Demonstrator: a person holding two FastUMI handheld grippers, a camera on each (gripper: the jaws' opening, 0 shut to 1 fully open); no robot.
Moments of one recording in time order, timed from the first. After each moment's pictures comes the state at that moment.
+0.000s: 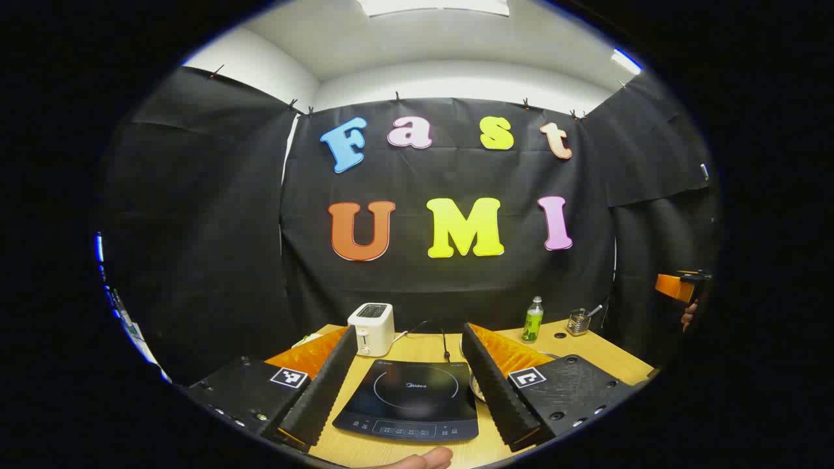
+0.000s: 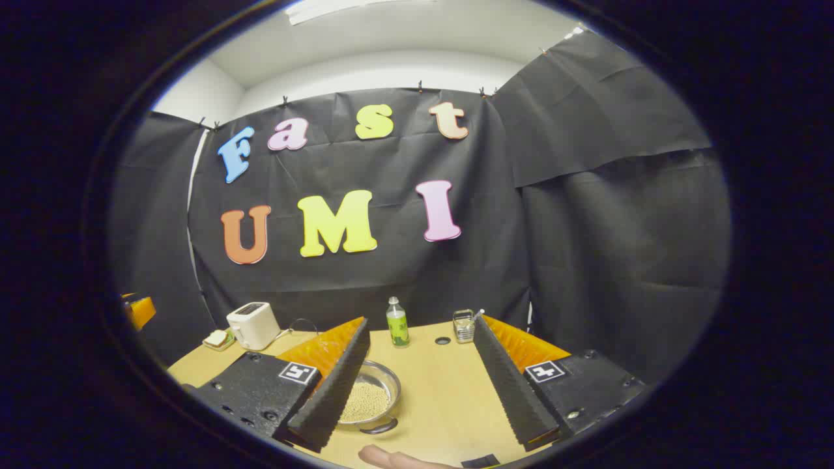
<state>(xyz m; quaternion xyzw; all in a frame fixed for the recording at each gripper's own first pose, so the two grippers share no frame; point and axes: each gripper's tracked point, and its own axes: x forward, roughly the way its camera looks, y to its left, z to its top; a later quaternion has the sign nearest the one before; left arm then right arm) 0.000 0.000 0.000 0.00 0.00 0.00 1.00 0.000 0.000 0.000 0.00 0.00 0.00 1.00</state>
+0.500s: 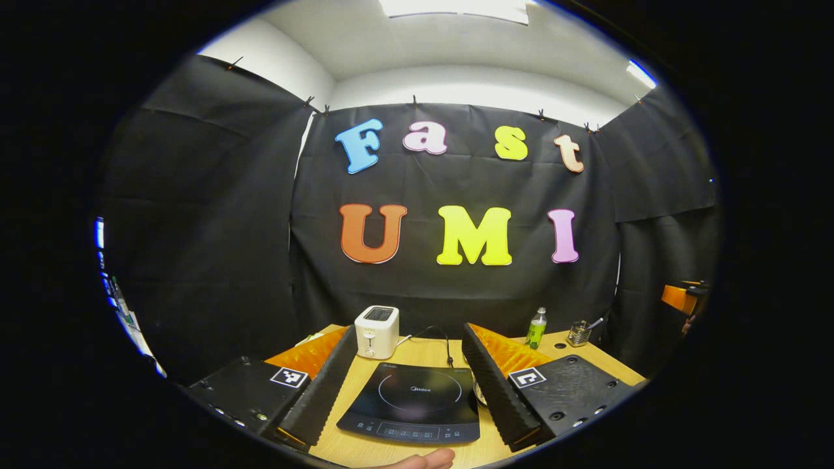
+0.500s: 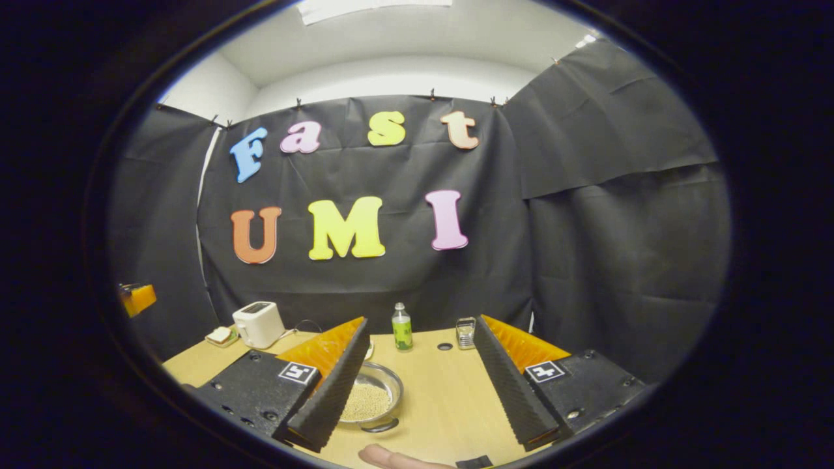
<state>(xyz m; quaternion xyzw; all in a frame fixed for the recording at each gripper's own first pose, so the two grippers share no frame) -0.004 0.017 0.006 -0.03 -0.01 0.00 1.00 -0.020 0.014 0.020 -0.02 -0.02 0.02 1.00</state>
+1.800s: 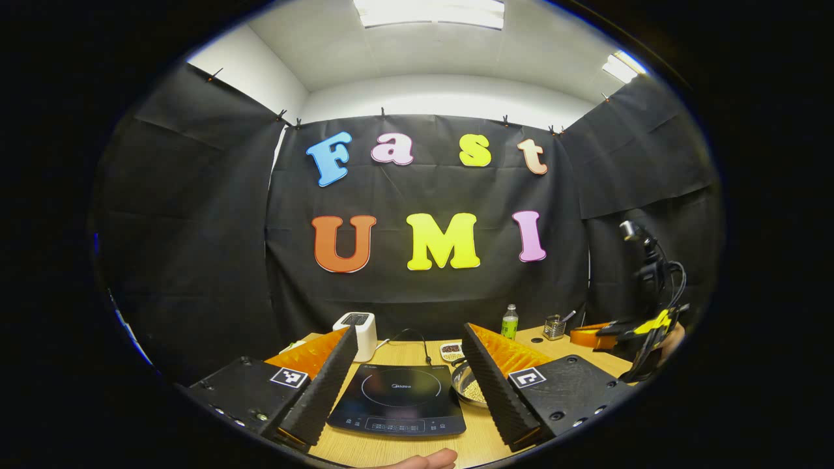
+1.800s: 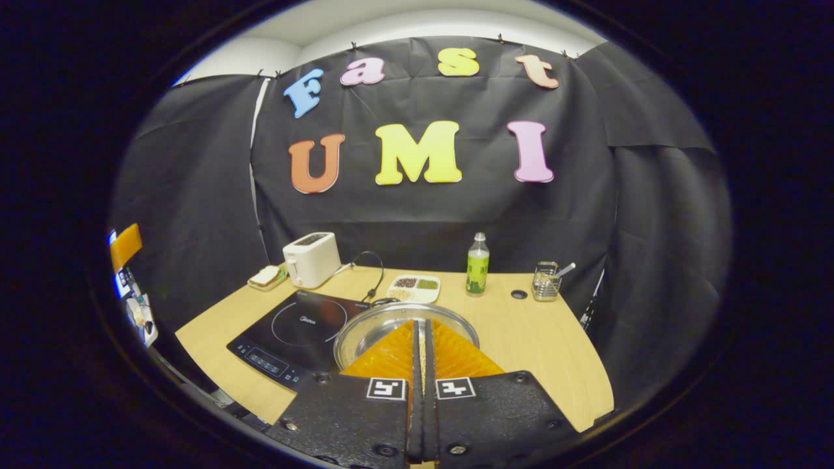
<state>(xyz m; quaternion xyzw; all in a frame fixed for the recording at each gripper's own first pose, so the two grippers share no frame) -0.045 -0.014 0.005 0.00 -0.04 -0.05 1.00 0.038 0.117 -0.123 -0.07 0.16 0.15 0.97</state>
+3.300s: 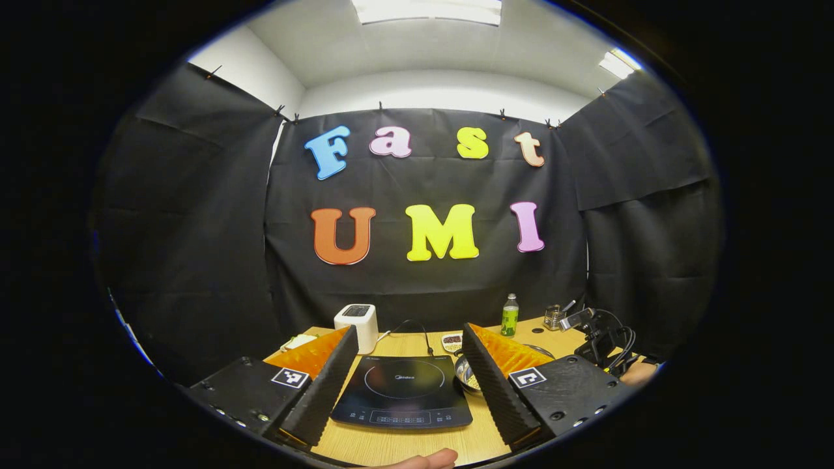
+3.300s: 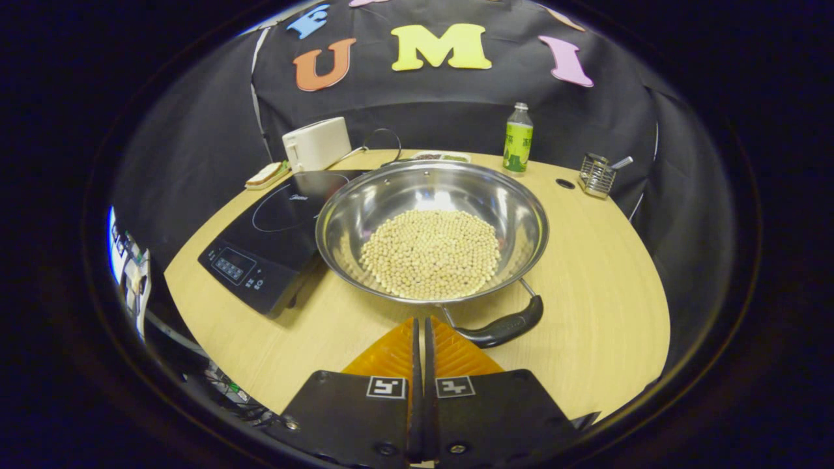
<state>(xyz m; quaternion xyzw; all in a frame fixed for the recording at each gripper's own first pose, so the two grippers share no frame) -0.053 -0.009 -0.012 0.01 -0.02 -0.06 1.00 0.031 0.118 -0.309 -0.10 0.35 0.17 0.92</state>
